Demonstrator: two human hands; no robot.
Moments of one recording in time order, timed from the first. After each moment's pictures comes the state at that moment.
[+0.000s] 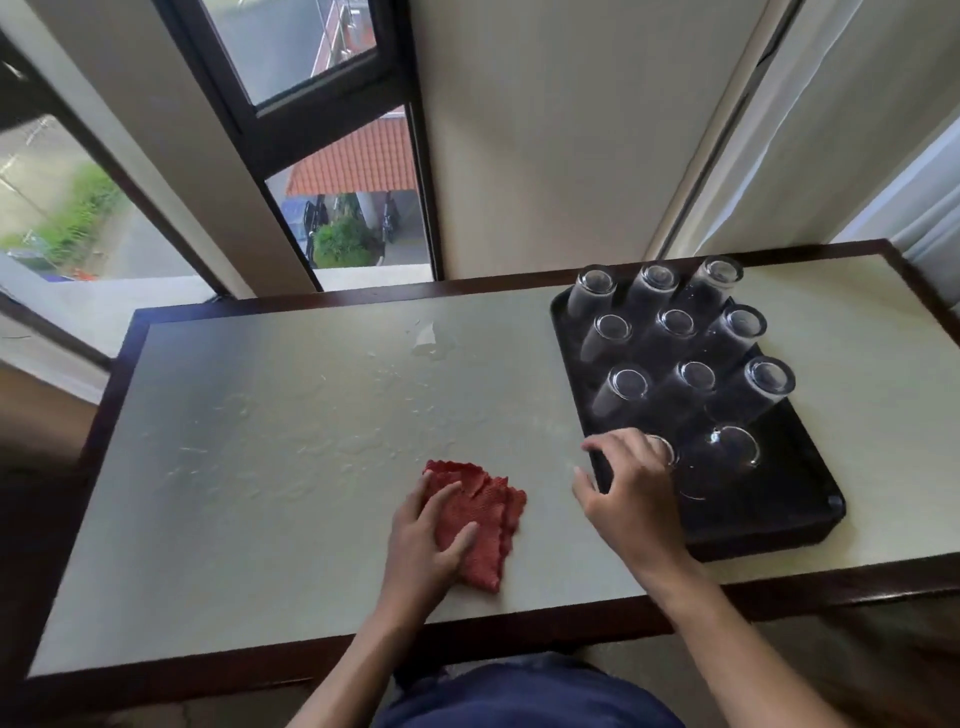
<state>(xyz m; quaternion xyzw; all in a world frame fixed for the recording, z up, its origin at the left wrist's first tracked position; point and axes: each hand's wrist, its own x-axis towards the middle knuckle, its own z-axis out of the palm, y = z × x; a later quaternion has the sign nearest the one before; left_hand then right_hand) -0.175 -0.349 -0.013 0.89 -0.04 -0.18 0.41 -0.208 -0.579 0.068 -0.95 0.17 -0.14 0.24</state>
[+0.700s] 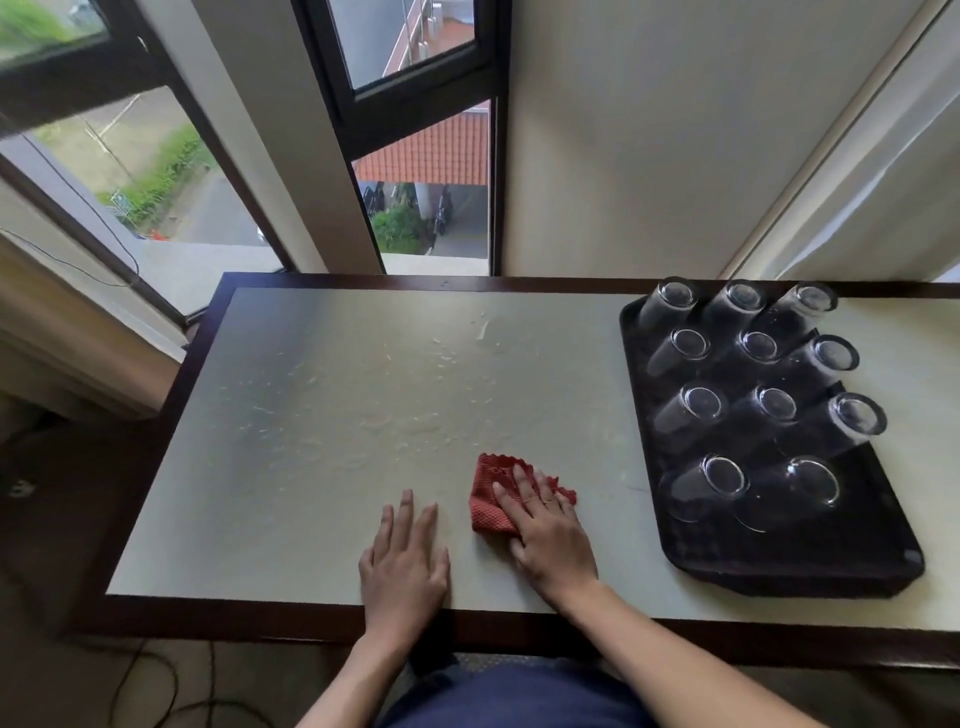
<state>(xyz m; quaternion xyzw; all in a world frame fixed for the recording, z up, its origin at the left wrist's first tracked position) -0.201 -0.285 -0.025 0.97 0.03 -0.20 0.16 -0.192 -0.481 -0.024 -0.97 -0.04 0.16 0.16</state>
